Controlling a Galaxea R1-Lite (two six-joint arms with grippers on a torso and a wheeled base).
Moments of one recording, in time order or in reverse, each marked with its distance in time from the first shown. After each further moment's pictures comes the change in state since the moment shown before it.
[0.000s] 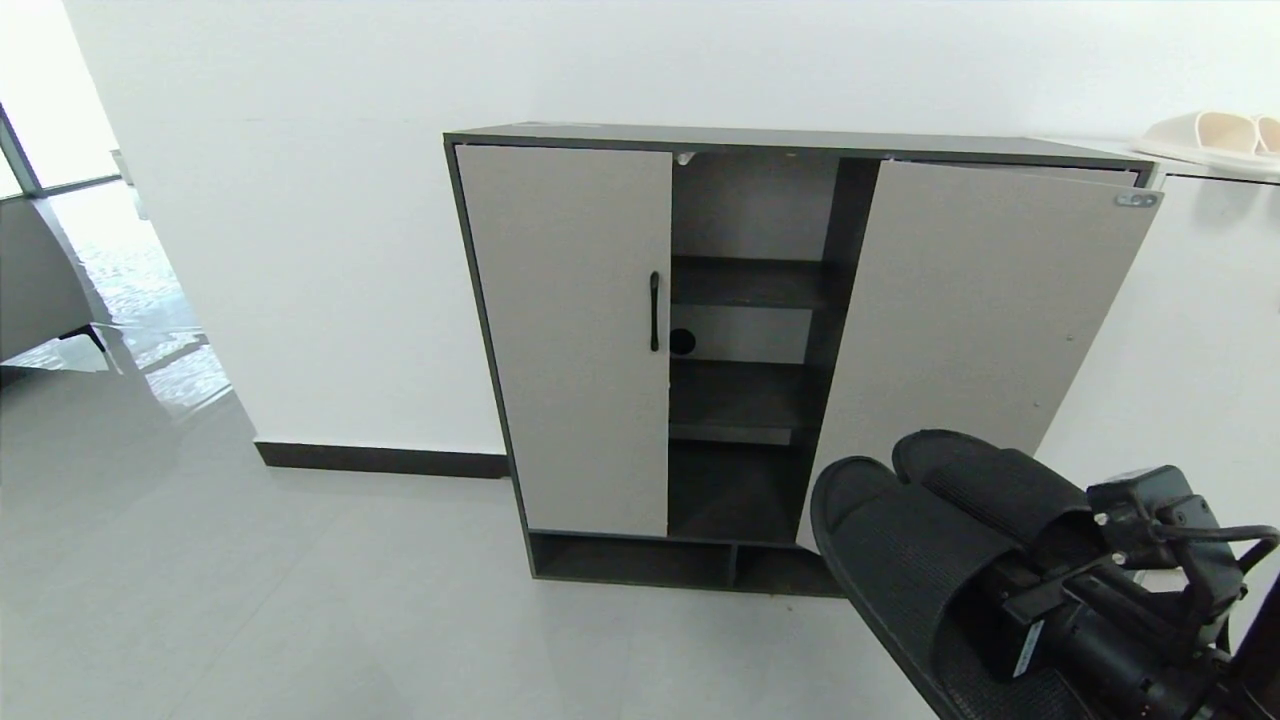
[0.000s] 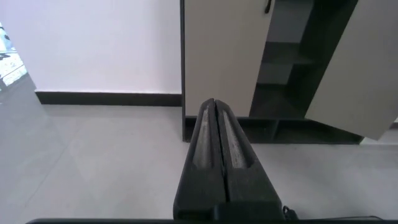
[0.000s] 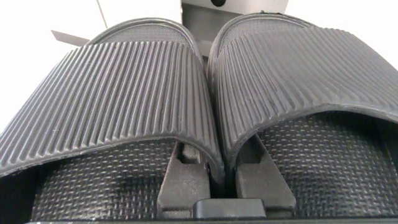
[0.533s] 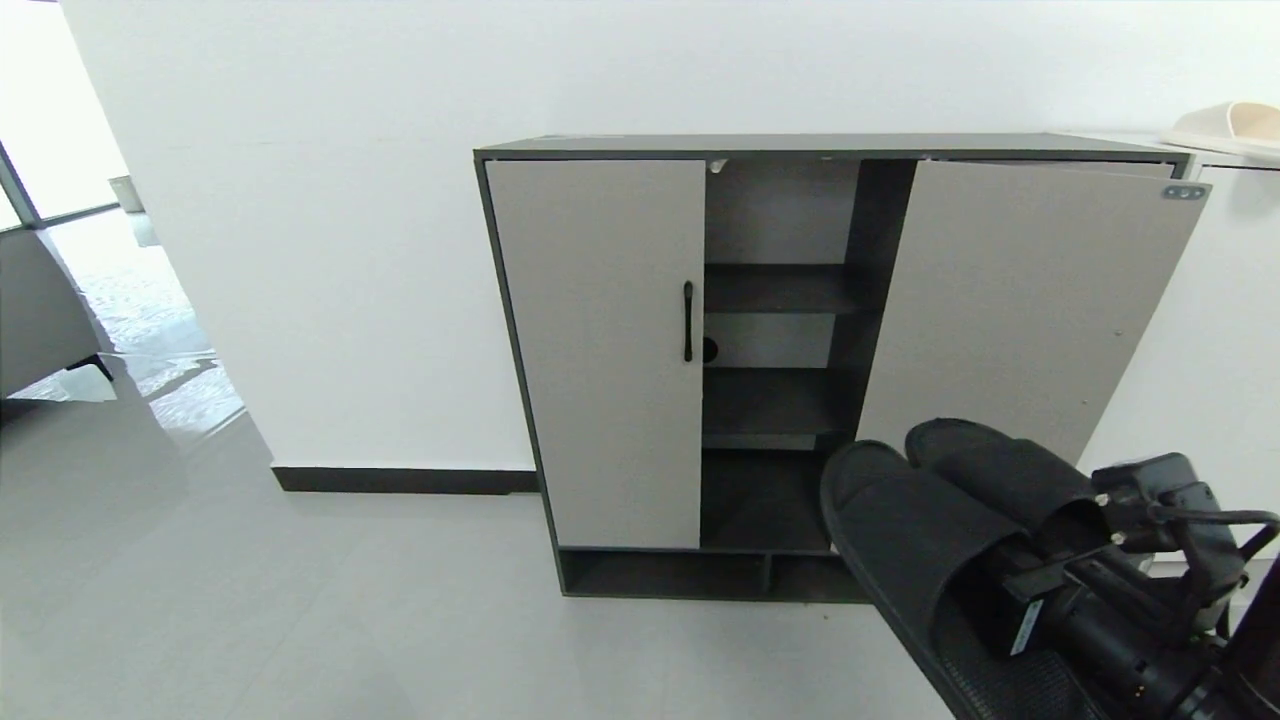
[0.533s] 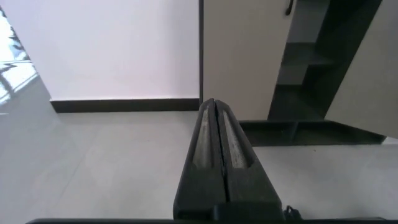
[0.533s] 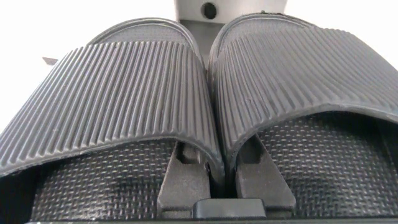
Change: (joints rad) left arm -0.002 -0.001 0.000 0.001 0.000 0.001; right arm -0.004 0.006 -0.019 -0.001 -0.041 -0.001
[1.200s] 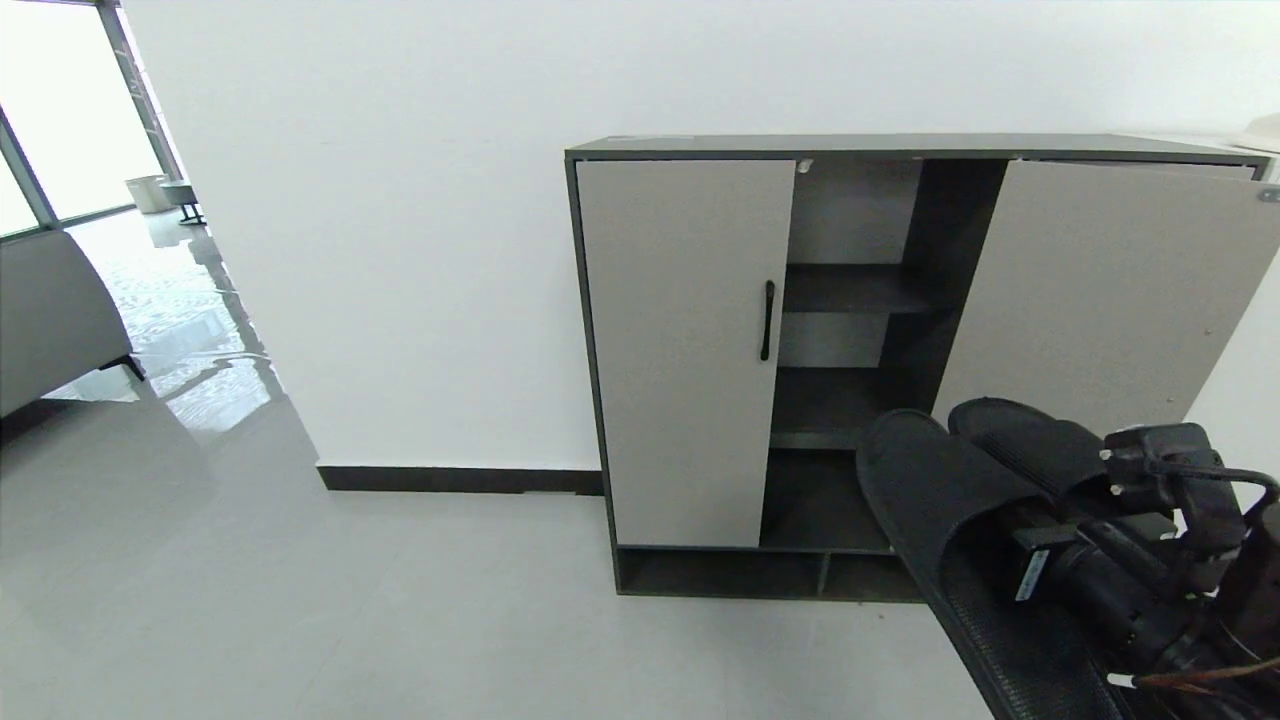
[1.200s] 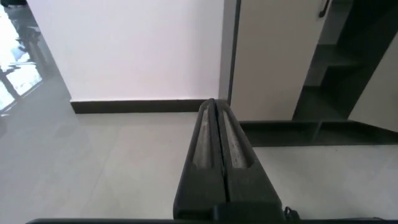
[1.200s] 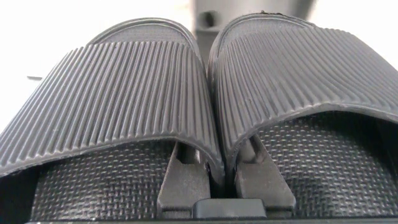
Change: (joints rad) left arm 0.002 0.000 0.000 -0.002 0.003 0.003; right arm -0.106 0.027 -0.044 0.000 -0.087 -0.001
